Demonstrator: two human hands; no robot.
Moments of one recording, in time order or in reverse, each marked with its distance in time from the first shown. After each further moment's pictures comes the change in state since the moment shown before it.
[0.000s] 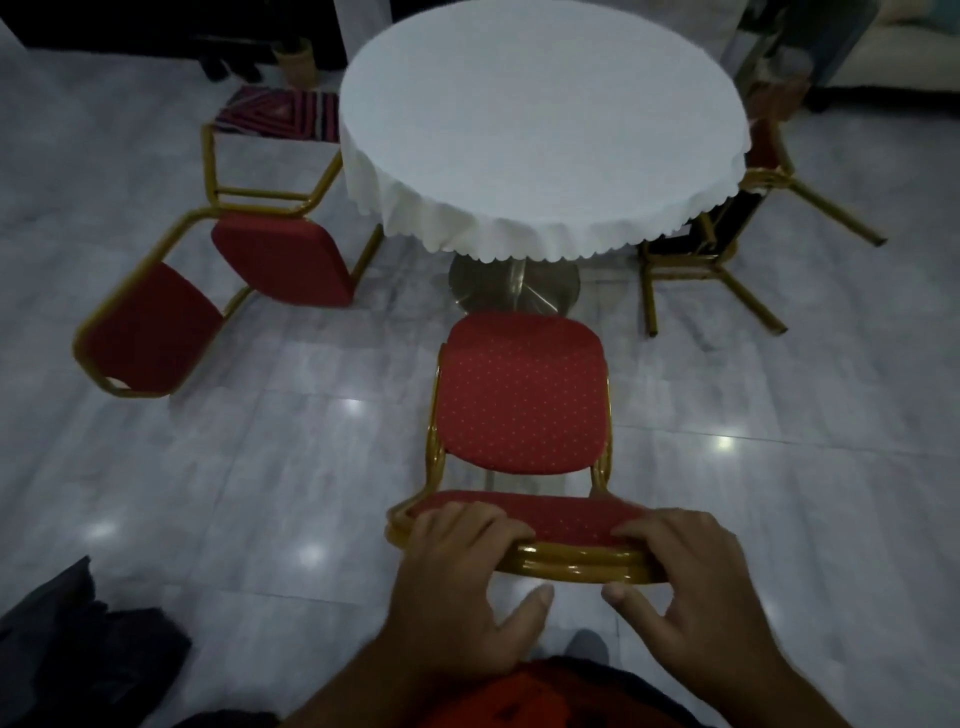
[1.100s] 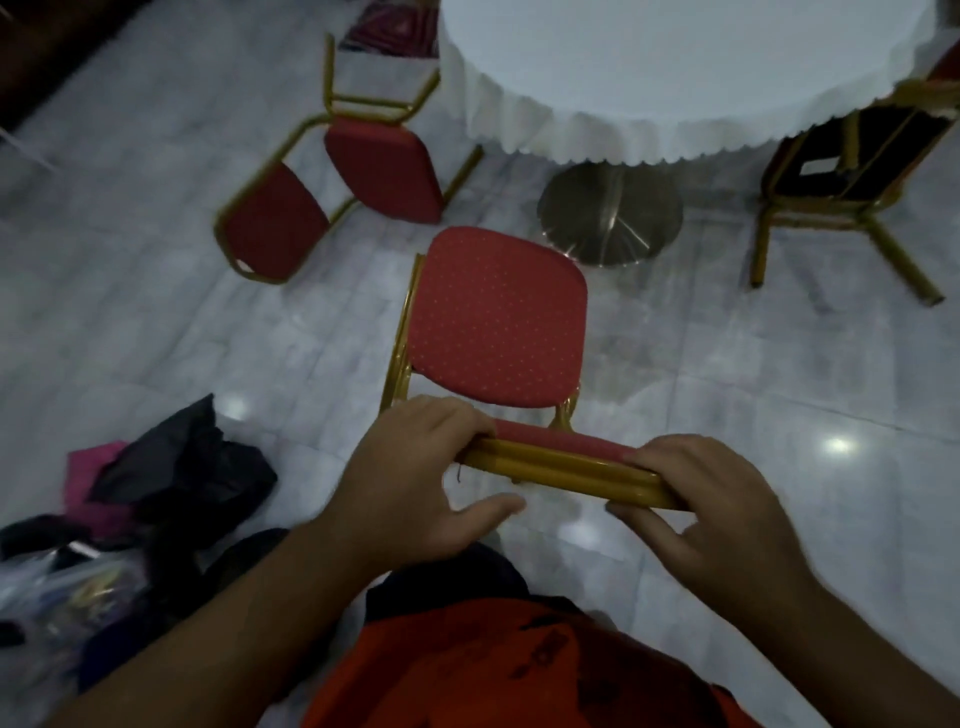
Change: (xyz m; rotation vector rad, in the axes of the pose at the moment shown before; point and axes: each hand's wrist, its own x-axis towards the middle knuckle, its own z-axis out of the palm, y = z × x) left_hand -0.063 0.072 -0.018 0.158 -0.063 -0.131; right_hand -0.052 0.036 -0.033 0.132 -0.128 -0.294
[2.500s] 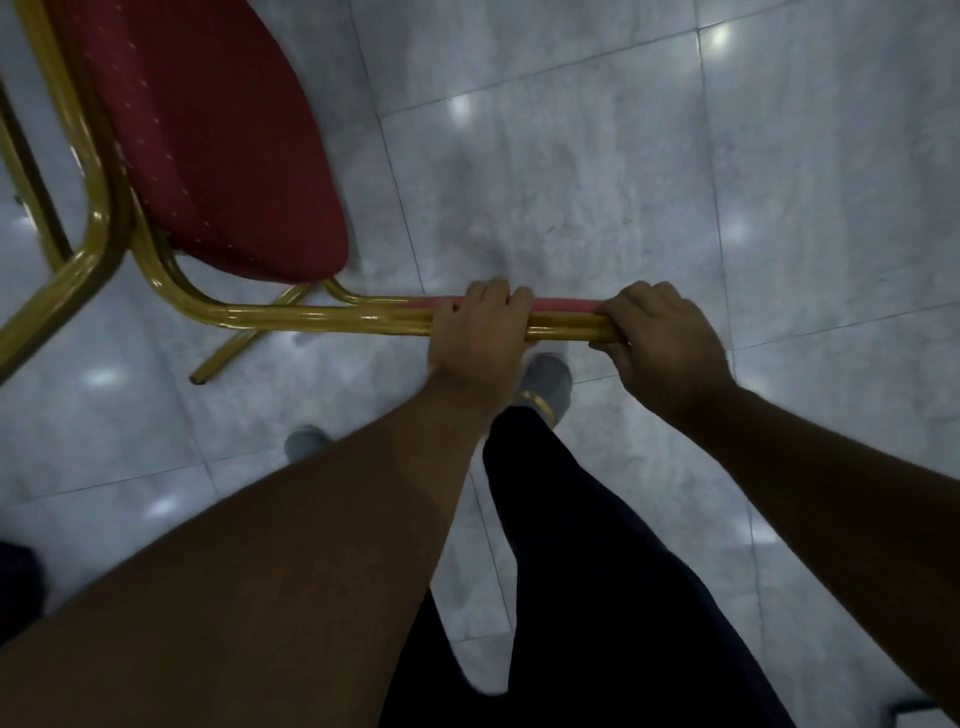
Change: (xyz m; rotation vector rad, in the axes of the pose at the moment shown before) left_hand 0.245 0.194 0.648 0.277 -0.584 0.155; right_hand -0.219 0.570 0.068 -0.178 -0.177 0.563
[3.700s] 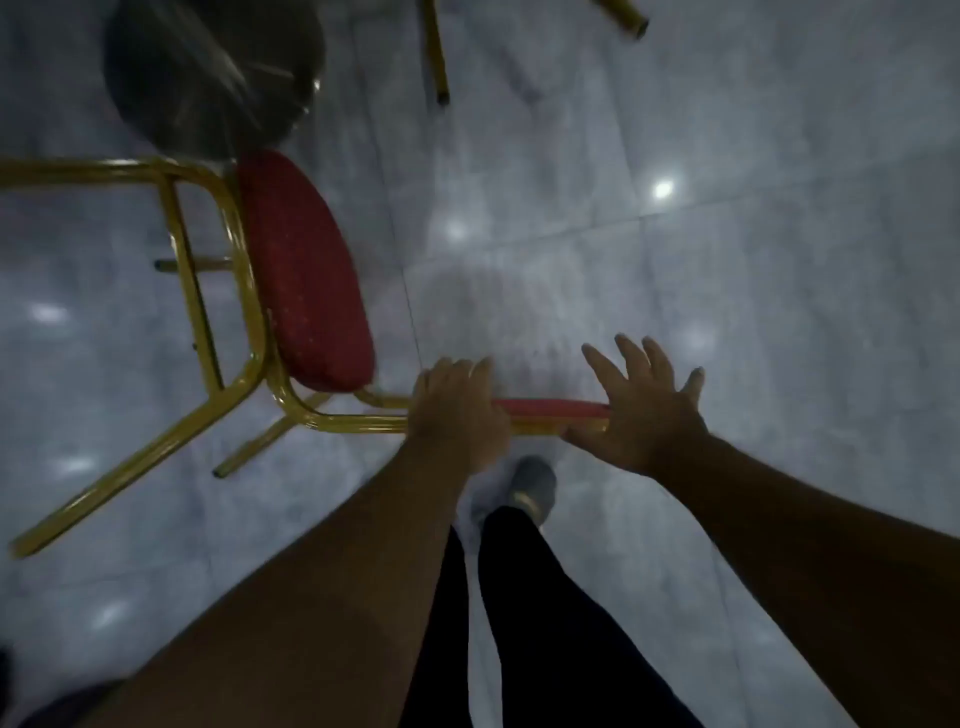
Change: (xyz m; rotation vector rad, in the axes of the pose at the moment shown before) left_hand 0.020 -0.018 -0.118 -0.188 -0.288 -0.189; right_hand 0.053 -0.040 -0.120 -0.096 -0.453 0.386
